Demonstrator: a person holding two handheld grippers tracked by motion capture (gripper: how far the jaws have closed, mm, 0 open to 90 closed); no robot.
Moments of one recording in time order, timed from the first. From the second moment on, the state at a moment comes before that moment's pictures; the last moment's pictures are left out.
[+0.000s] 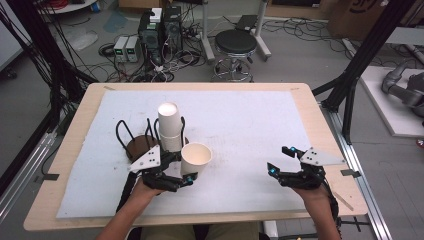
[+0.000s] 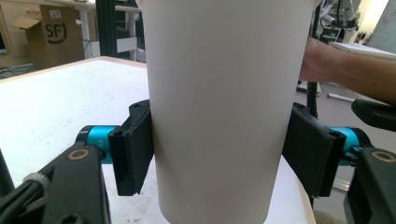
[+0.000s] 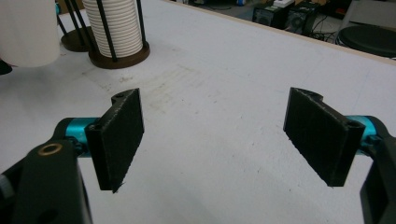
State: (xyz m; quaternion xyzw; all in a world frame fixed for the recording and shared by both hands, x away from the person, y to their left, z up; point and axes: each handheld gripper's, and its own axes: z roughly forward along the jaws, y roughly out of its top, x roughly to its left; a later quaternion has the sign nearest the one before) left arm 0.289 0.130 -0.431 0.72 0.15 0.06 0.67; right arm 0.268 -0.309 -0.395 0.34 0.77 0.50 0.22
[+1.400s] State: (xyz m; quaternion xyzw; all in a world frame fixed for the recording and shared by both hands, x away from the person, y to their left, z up) left arm 0.382 0.035 -0.425 0.71 0.22 0.08 0.67; right arm 0.261 -0.326 -0.399 0.34 0.76 0.51 0.21
